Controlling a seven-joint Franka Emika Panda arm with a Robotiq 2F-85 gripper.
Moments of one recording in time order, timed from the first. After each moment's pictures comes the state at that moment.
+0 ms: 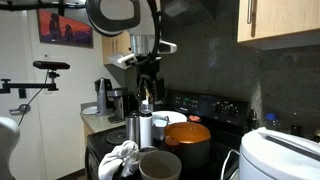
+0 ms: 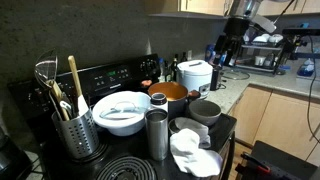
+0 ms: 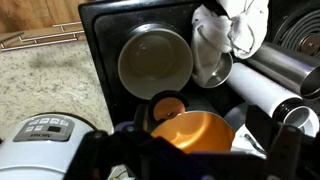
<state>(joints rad) -0.06 -0.62 -0.25 -2.37 0.04 1.89 -0.17</state>
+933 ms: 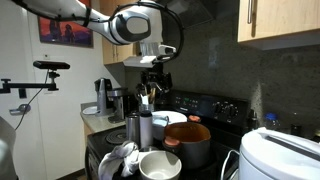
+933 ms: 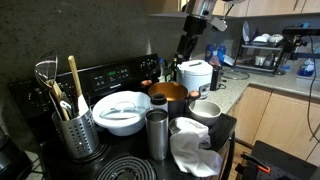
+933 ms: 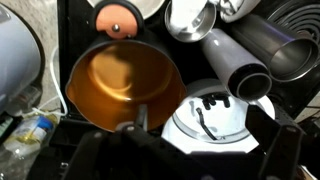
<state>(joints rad) 0.09 -0.36 -0.14 -2.18 0.07 2.06 -0.34</state>
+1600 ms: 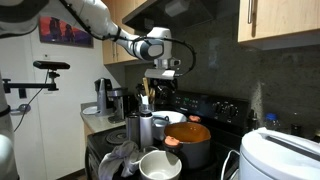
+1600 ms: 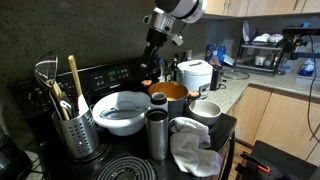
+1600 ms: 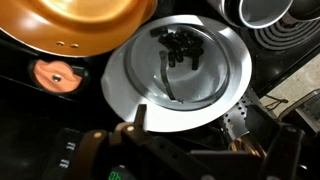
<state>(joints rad) 0.13 0.00 -0.05 -1.92 0.30 2.20 -0.66</state>
